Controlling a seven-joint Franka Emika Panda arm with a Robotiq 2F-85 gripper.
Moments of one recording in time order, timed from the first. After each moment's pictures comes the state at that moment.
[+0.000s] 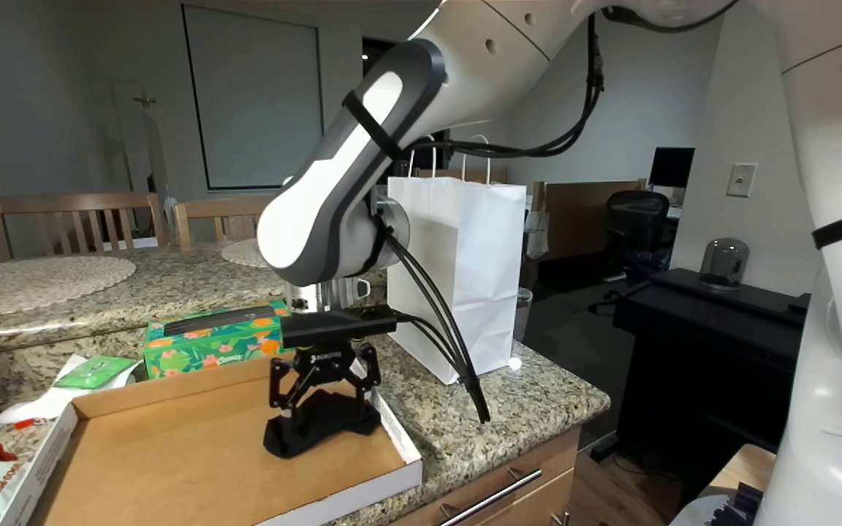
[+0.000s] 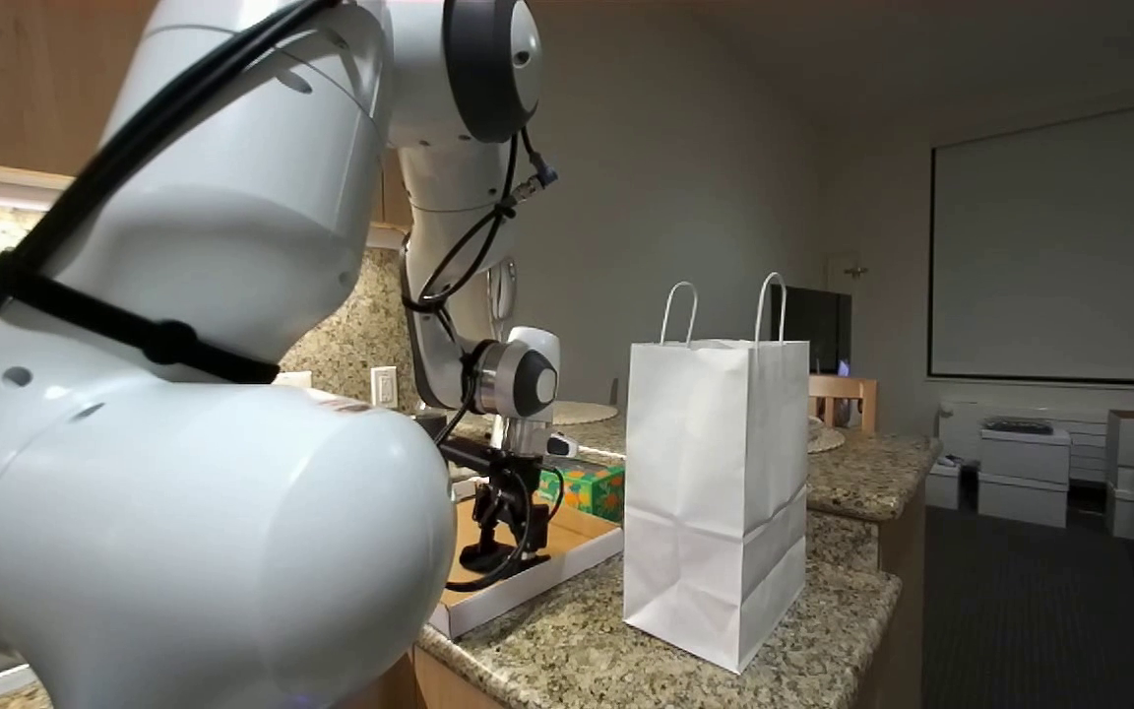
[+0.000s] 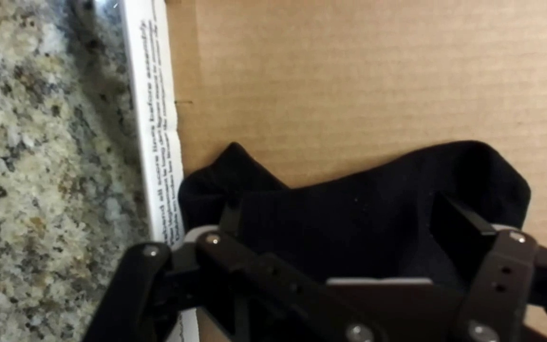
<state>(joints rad) 0.32 0.34 0.16 -2.15 0.12 2.35 0.58</state>
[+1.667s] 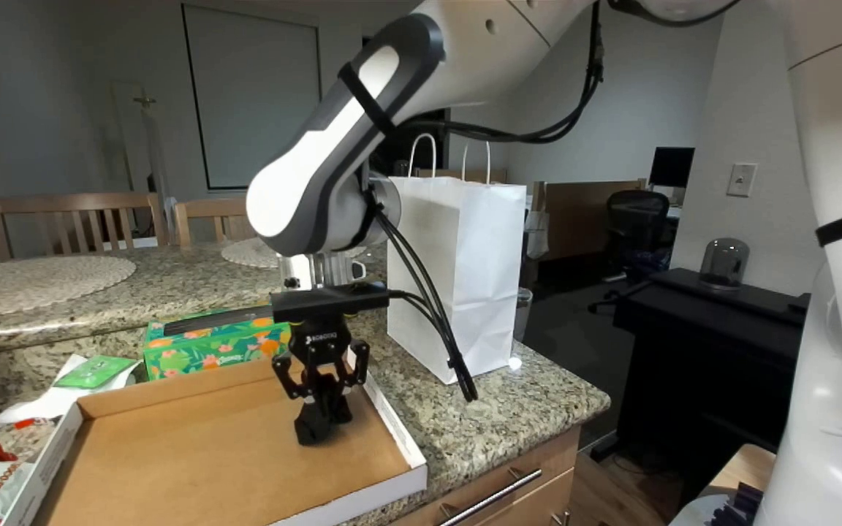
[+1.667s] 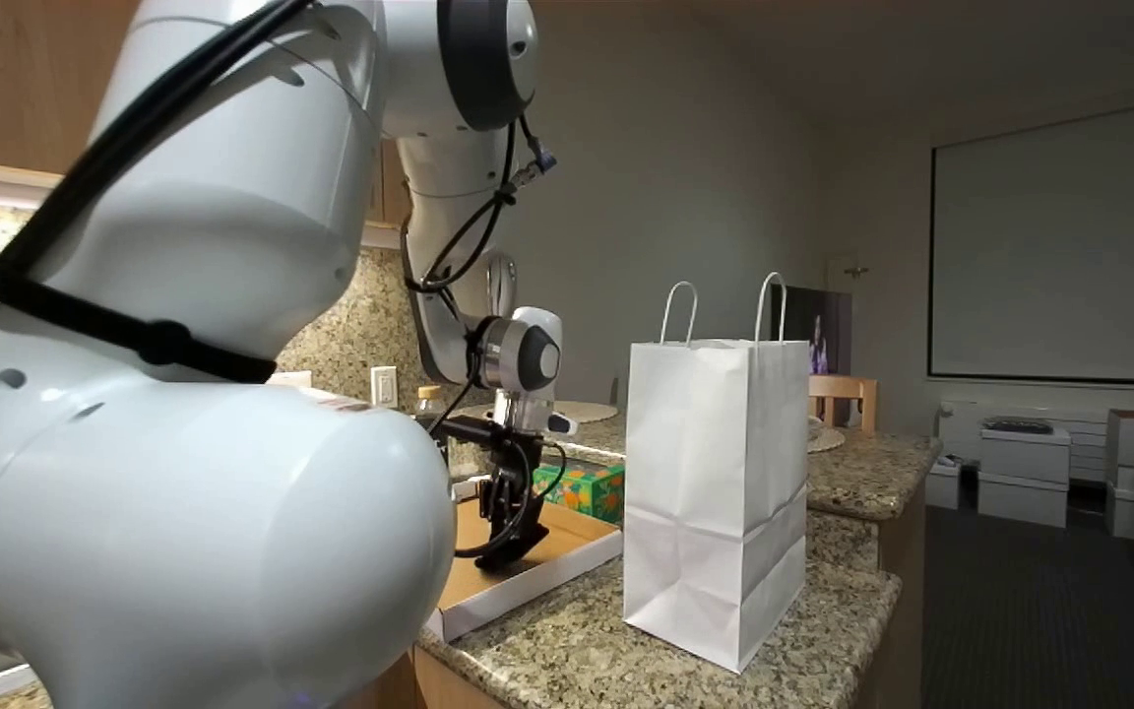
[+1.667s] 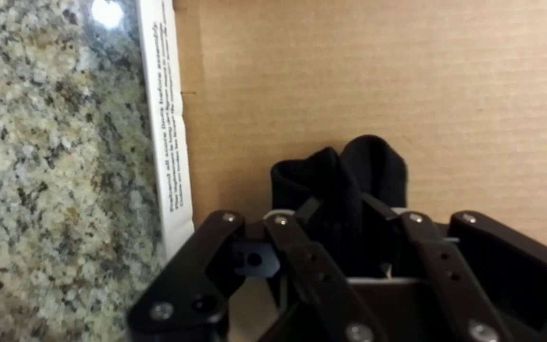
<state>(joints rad) 0.32 0.31 0.15 -2.09 0.12 2.22 0.61</state>
